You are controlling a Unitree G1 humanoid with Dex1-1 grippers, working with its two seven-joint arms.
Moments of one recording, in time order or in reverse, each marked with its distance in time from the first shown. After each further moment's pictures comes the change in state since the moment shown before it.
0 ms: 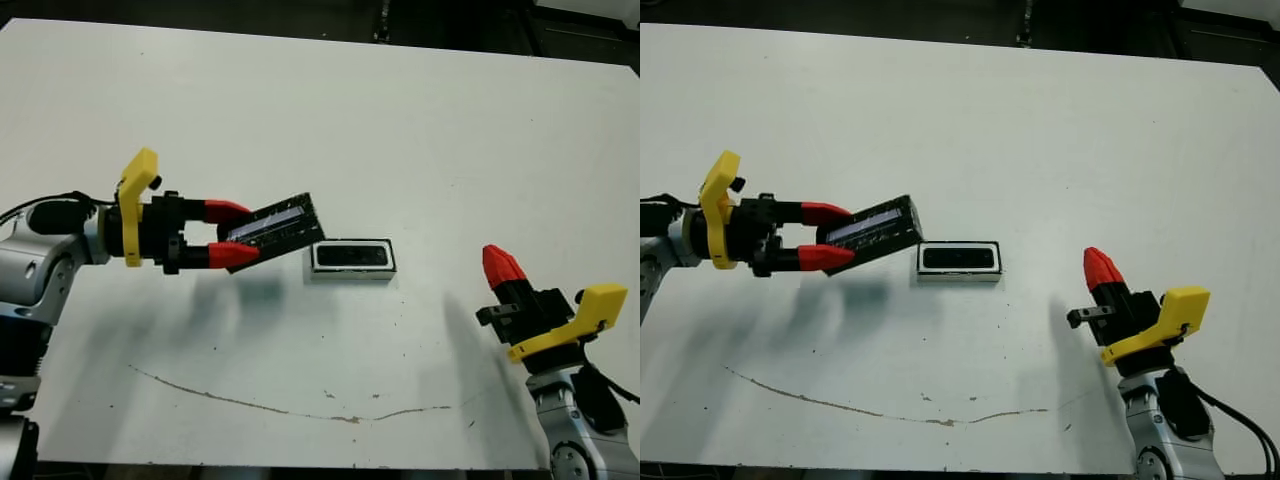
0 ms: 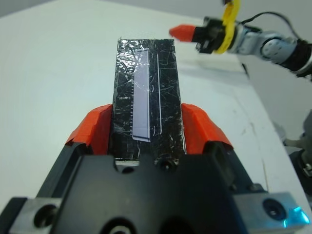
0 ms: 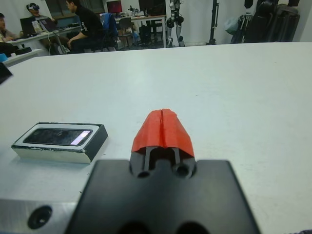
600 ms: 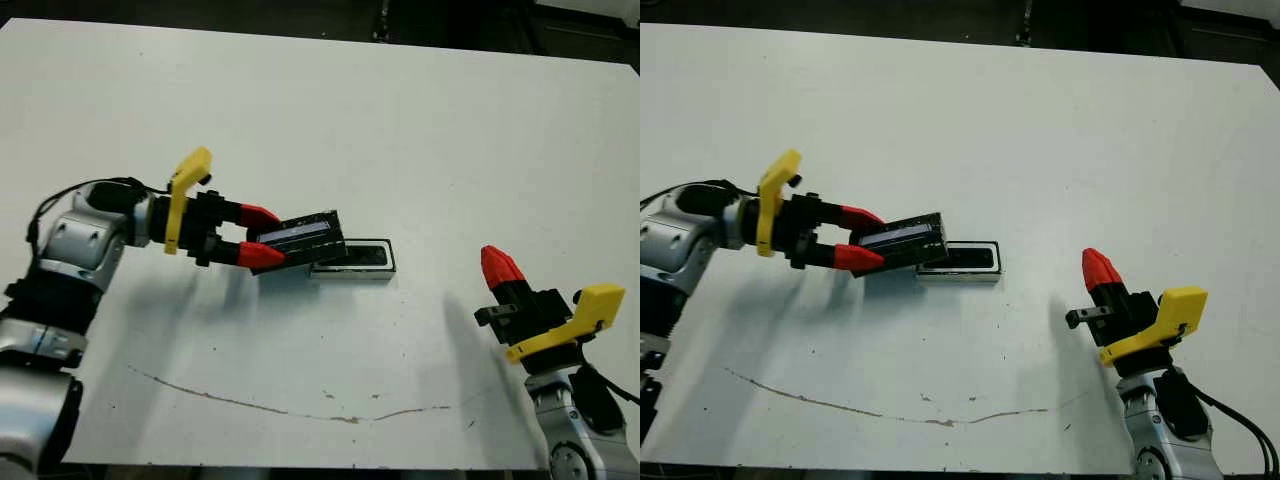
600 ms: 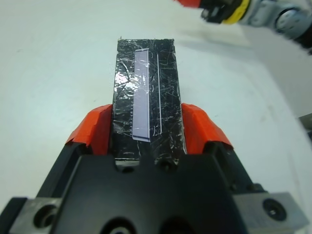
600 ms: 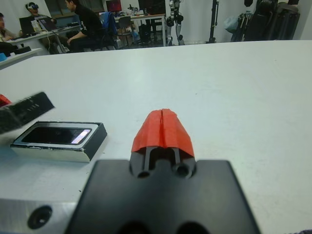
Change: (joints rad) left arm -0.121 -0.096 -0.150 0.210 0.205 -0.108 0.003; right arm 0.002 -0.001 0.006 0.000 0.000 0.000 -0.006
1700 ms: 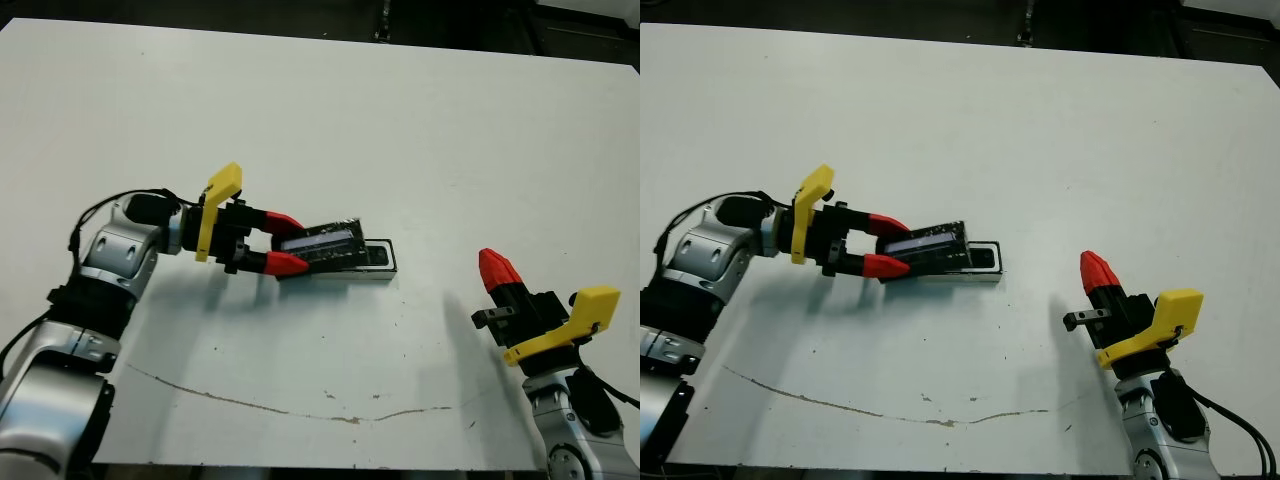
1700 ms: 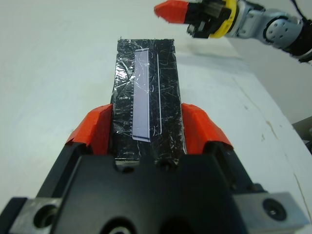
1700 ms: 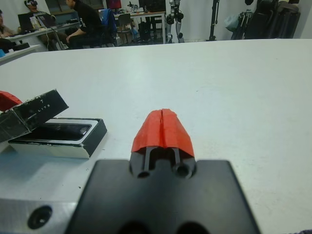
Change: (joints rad) left arm 0.001 -0.133 -0.010 0.056 -0.016 -0.042 -0.026; right arm 0.008 0.001 0.010 0.007 -0.014 -0.011 -0.005
